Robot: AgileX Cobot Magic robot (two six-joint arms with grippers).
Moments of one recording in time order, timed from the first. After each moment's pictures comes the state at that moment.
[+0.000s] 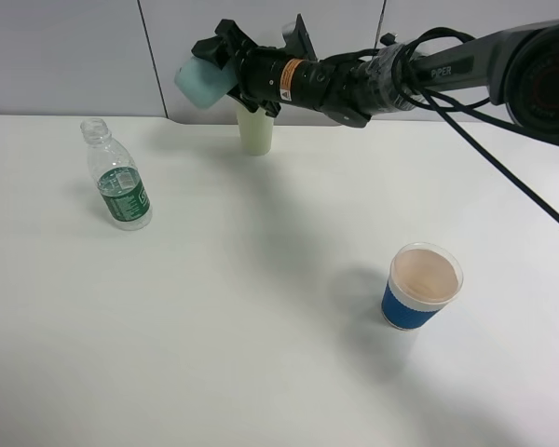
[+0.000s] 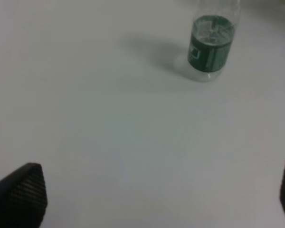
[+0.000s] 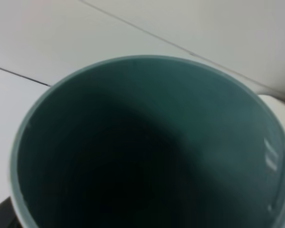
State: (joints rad) left arm 0.03 -0.01 -0.50 -0.03 1.06 0.02; right arm 0.48 2.36 -1.70 -0.84 -0.65 1.72
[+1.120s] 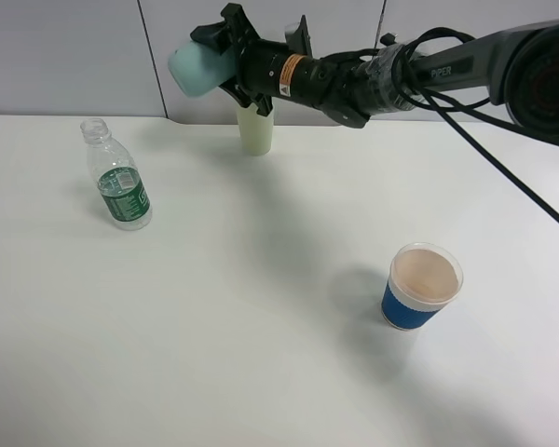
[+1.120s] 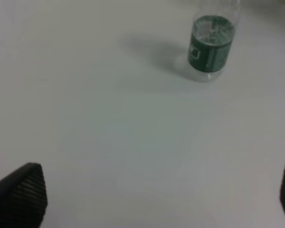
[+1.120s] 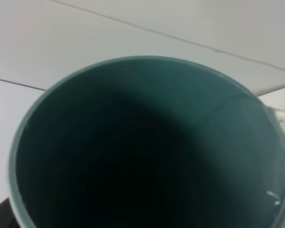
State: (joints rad) left arm 0.03 -0.01 -0.50 -0.03 1.06 0.02; right arm 0.48 2.36 -1.70 -0.78 -0.72 1.83
